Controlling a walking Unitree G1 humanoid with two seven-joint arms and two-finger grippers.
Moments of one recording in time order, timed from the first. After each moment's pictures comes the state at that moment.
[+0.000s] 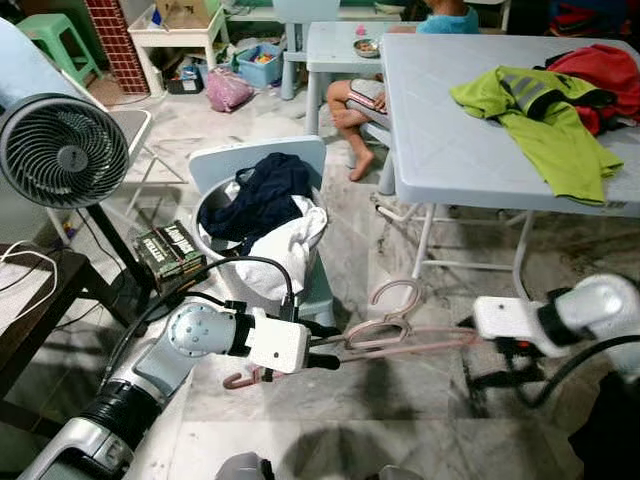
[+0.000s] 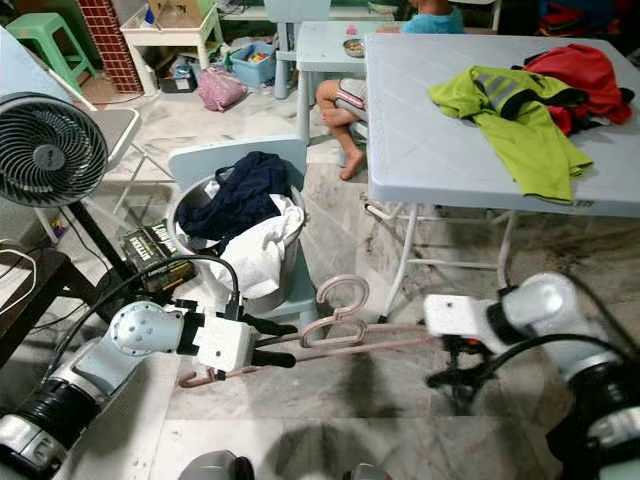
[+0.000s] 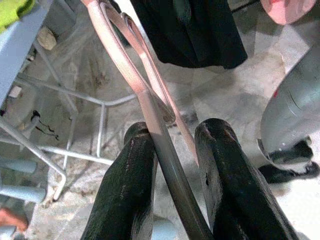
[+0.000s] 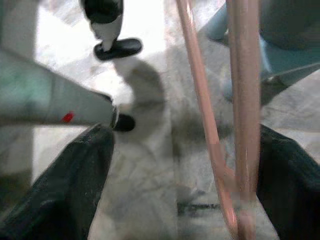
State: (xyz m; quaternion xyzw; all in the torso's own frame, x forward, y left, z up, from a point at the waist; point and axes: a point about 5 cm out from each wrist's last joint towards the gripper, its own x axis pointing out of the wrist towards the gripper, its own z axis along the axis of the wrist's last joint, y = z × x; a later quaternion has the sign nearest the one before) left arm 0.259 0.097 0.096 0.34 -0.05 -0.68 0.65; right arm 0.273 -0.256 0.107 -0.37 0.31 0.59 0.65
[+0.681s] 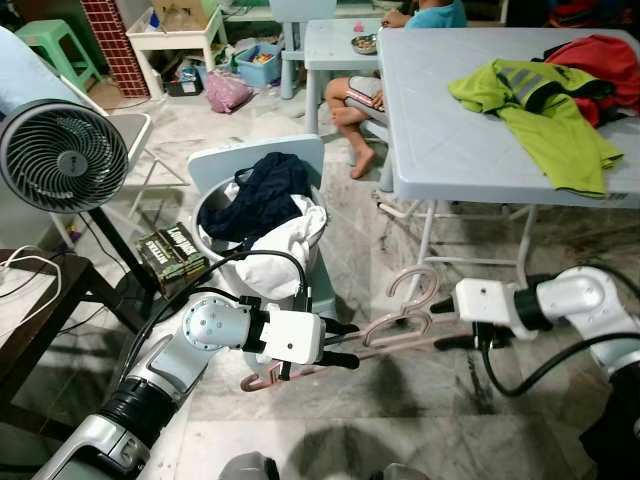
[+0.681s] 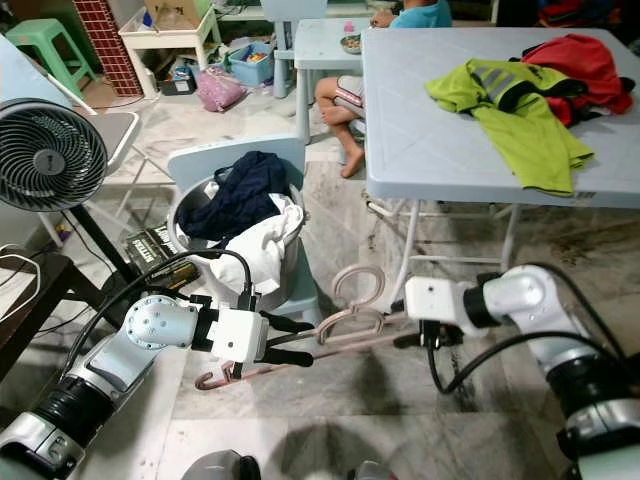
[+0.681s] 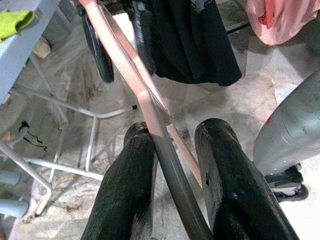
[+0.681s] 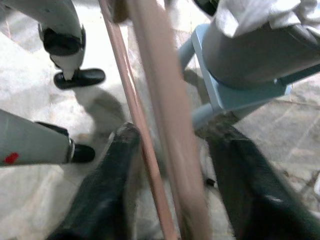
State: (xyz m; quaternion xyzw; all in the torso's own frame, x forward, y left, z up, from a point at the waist) left arm 0.260 0.083 0.104 0.30 -0.05 -0.69 0.65; right arm 0.290 -0.239 0.123 -0.40 0.22 0.57 0.68
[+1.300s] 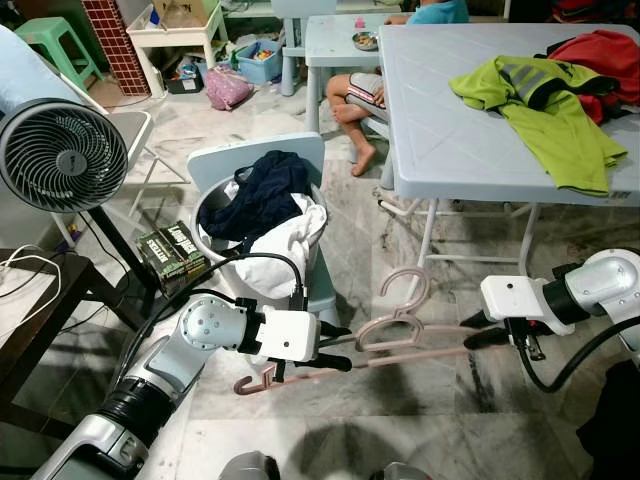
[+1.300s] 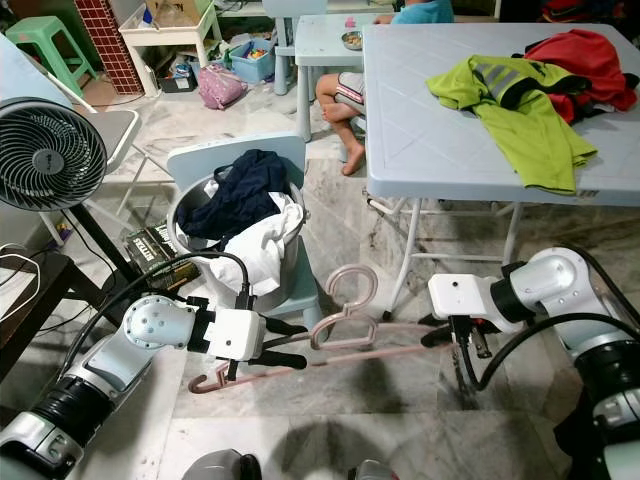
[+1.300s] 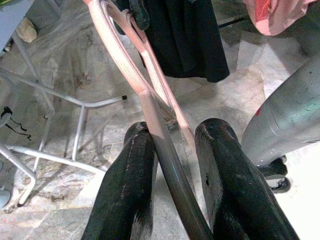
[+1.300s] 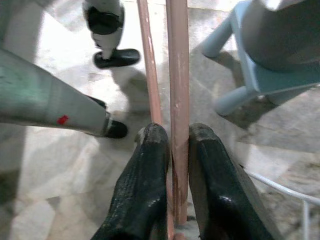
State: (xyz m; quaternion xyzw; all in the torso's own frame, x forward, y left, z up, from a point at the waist) left arm 0.261 0.088 0.096 0.29 -0.02 -0.70 0.66; right arm 0.283 -0.258 0.140 -0.39 0.28 0.62 0.62
